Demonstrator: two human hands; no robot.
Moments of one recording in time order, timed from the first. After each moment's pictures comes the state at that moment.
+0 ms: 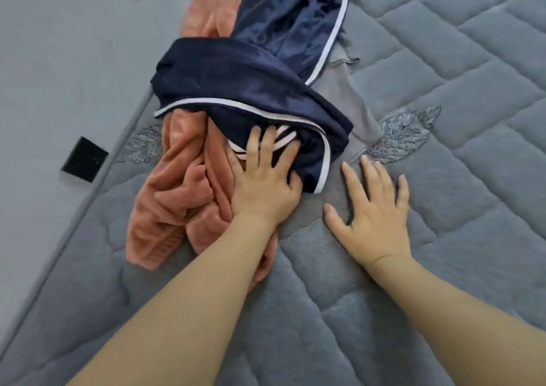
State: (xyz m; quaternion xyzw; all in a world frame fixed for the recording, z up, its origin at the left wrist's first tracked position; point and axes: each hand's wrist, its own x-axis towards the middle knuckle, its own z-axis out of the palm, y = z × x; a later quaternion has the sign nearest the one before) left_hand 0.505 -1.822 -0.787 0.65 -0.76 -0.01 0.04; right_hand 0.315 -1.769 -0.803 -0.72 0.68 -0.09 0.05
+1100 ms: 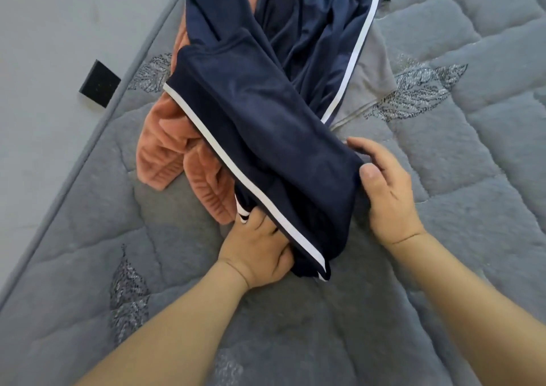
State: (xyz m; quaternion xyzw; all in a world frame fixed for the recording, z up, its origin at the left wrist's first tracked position) left_hand 0.504 -1.646 -0.794 0.53 -0.85 -0.02 0.05; right_hand 0.296 -1.741 -0.754 -0.64 0.50 -0.40 0.41
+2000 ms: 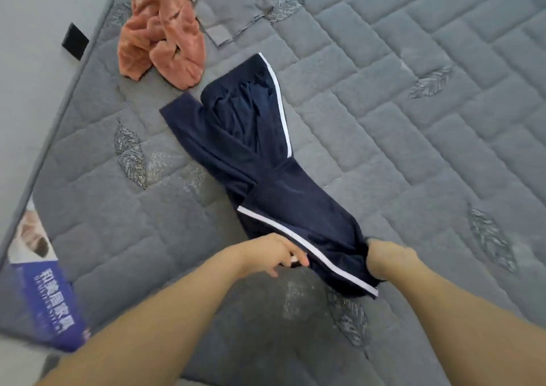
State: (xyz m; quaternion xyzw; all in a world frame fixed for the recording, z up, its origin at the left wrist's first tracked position) left_hand 0.368 -1.330 -0.655 0.50 -0.46 -0.72 -0.17; right_hand 0.120 -1.302 -0.671 -0.50 0.68 0.39 0.35
